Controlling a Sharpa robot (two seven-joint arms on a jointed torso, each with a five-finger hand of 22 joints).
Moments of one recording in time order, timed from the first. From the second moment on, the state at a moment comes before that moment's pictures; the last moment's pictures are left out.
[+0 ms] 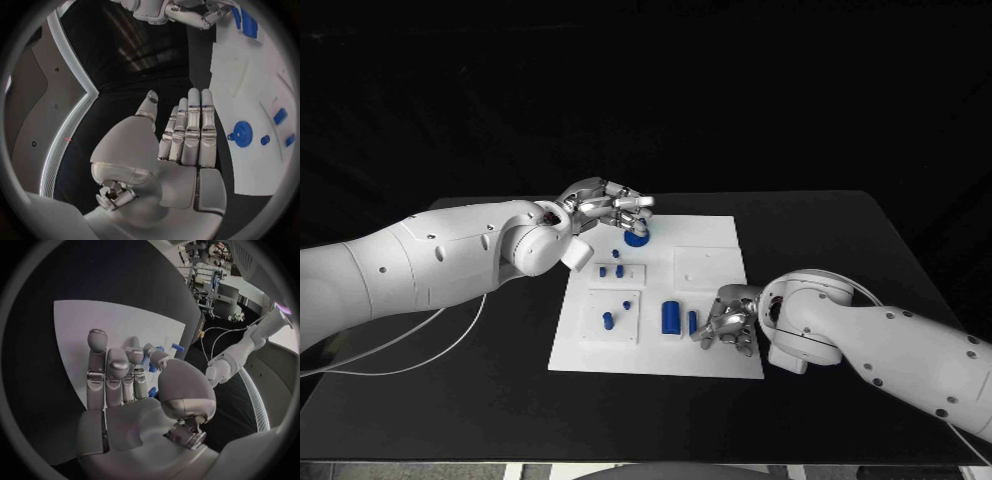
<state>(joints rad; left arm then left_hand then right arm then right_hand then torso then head) 1.31 -0.76 -0.16 1.27 -0.19 -0.04 0.26 1.28 0.04 -0.07 -0.02 0.08 0.95 0.15 0.12 0.06 1.19 0.11 0.07 0.06 1.28 0.06 0.20 0.21 0.05 1.15 0.04 0.18 0.25 0.97 -0.66 0.16 1.54 -1.17 0.19 -0.60 0.95 0.04 0.47 -0.04 0.05 1.25 0.03 0.07 0.11 1.35 -0.05 0.84 1.14 1.46 -0.09 0.99 1.14 0.05 1.43 -0.11 0.42 1.31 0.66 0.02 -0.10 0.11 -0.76</state>
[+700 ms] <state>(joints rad) 1.31 -0.75 -0.16 1.28 -0.17 0.00 0.22 1.29 0.05 -0.06 -0.04 0.09 0.95 0.15 0.12 0.06 1.19 0.11 0.07 0.06 1.28 0.06 0.20 0.21 0.05 1.14 0.04 0.18 0.25 0.97 -0.64 0.16 1.51 -1.18 0.21 -0.61 0.92 0.01 0.59 -0.18 0.26 1.24 0.04 0.07 0.15 1.35 -0.05 0.84 1.13 1.46 -0.09 1.00 1.13 0.05 1.42 -0.11 0.42 1.31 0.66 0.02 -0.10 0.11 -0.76</state>
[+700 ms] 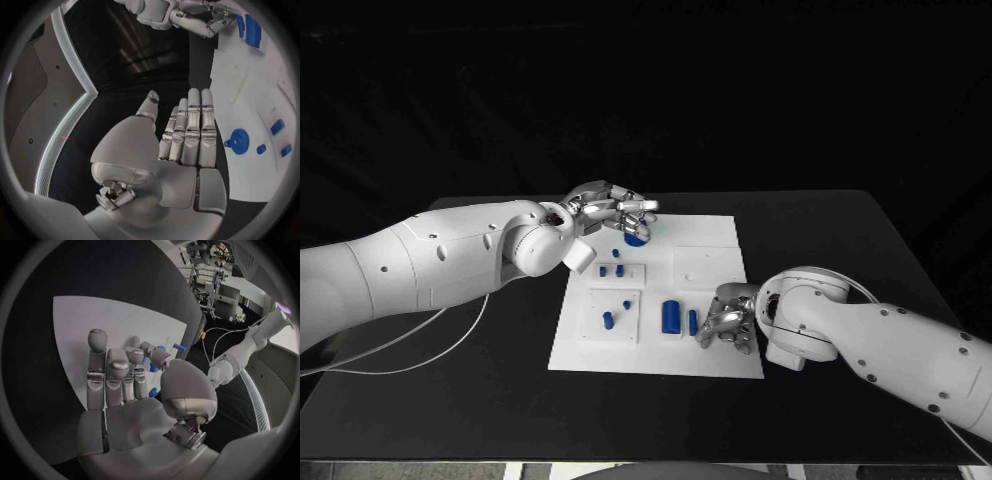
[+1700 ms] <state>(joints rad) 1.31 -0.76 -0.16 1.26 -0.14 0.05 0.17 1.30 0.05 -0.06 -0.06 0.10 0.95 0.15 0.12 0.06 1.18 0.11 0.07 0.06 1.27 0.06 0.20 0.21 0.05 1.14 0.04 0.18 0.25 0.96 -0.68 0.16 1.53 -1.13 0.21 -0.58 1.00 0.00 0.28 -0.22 0.43 1.24 0.04 0.06 0.14 1.35 -0.05 0.85 1.12 1.46 -0.09 1.00 1.12 0.05 1.42 -0.11 0.43 1.31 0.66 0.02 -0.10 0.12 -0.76</state>
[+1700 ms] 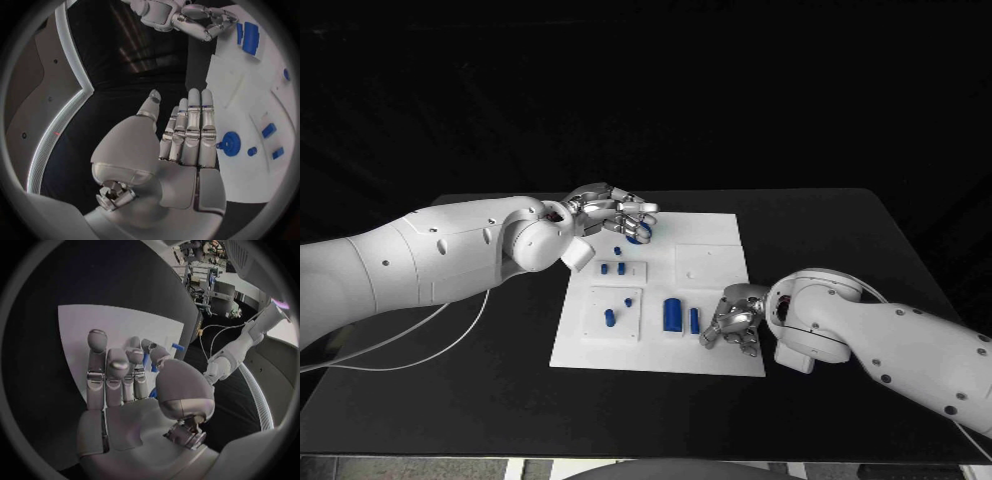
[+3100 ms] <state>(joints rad) 1.31 -0.76 -0.16 1.26 -0.14 0.05 0.16 1.30 0.05 -0.06 -0.08 0.10 0.95 0.16 0.12 0.06 1.18 0.11 0.07 0.06 1.27 0.06 0.20 0.21 0.05 1.14 0.04 0.18 0.25 0.95 -0.69 0.17 1.52 -1.13 0.18 -0.54 0.92 0.01 0.37 -0.02 0.05 1.25 0.03 0.06 0.14 1.35 -0.05 0.85 1.12 1.46 -0.09 1.00 1.12 0.05 1.42 -0.11 0.43 1.31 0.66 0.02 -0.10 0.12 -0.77</state>
